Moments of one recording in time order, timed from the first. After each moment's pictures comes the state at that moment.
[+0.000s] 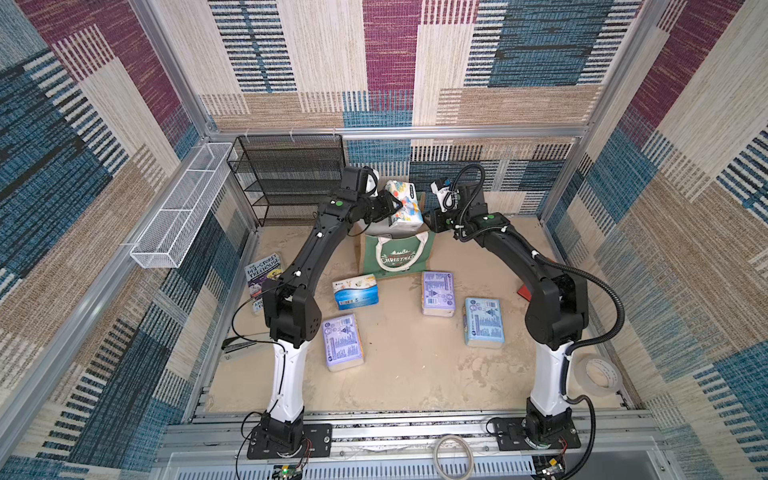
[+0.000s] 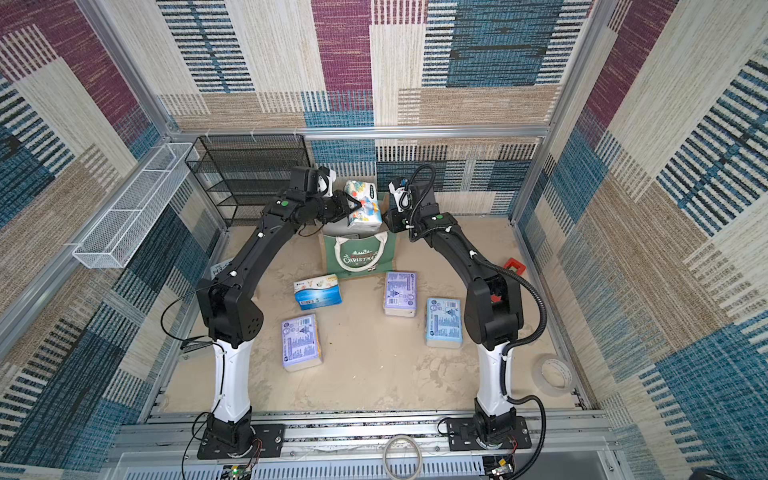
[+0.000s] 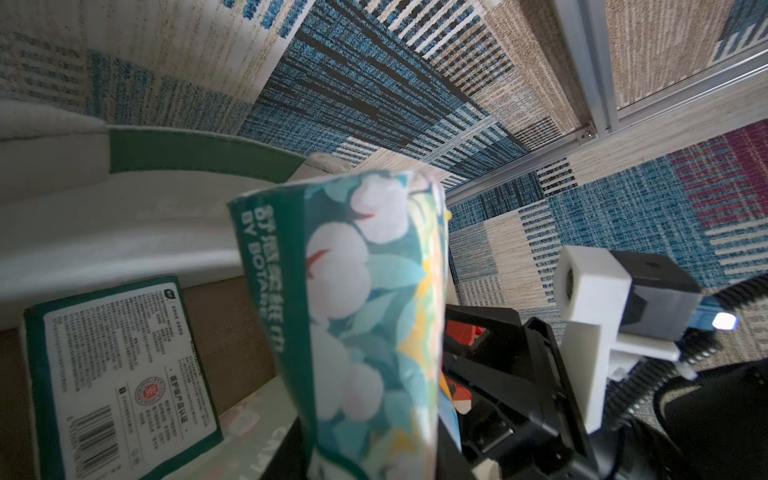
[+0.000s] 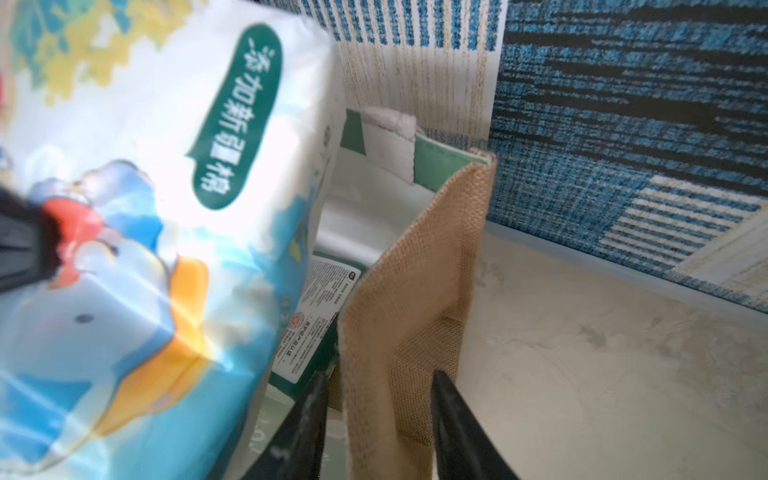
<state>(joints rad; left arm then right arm) -0.36 2.19 2.30 -0.66 0.45 -0.63 0.31 2.04 1.87 -0.37 -0.31 0.04</state>
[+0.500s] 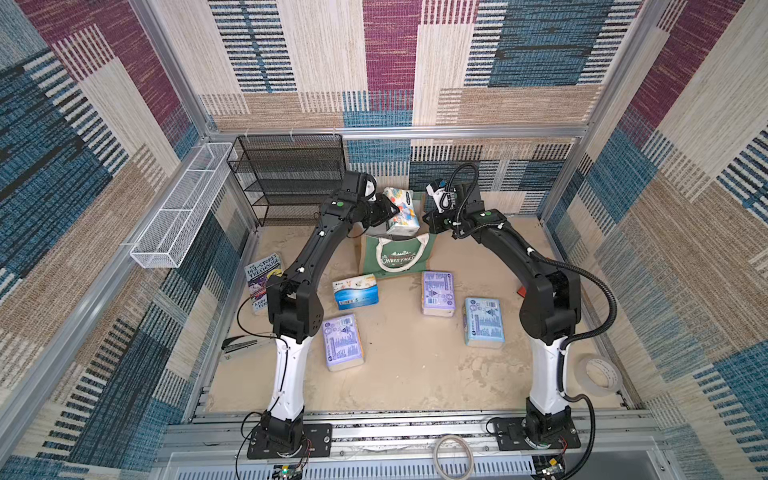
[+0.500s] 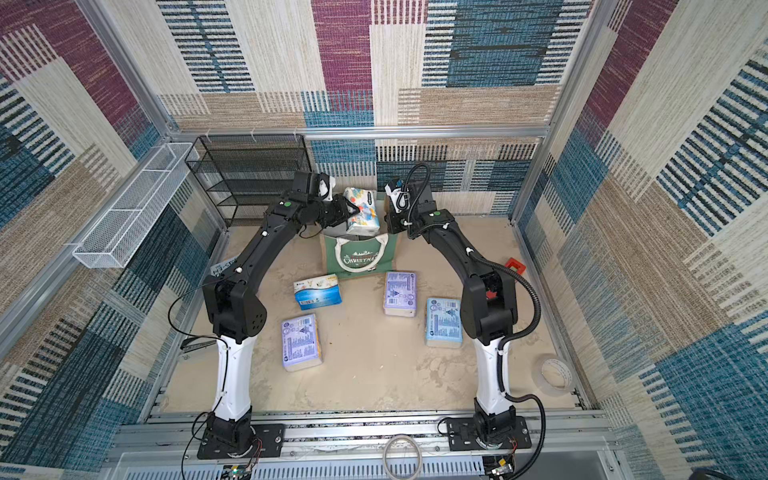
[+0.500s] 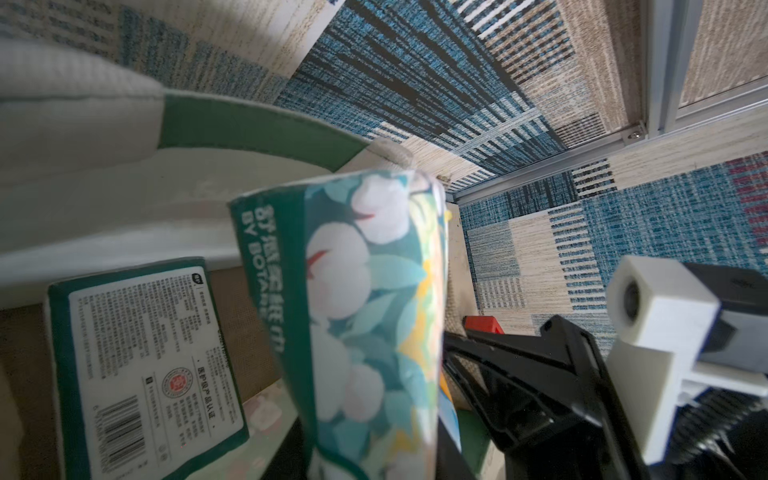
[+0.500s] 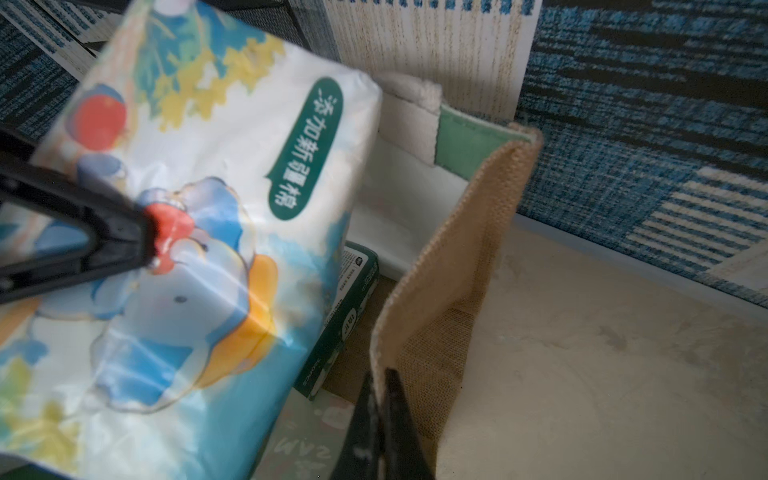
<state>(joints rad) -0.34 2.23 2.30 -0.69 0.45 -0.65 0.31 2.09 1.95 -0.46 -0.36 0.01</state>
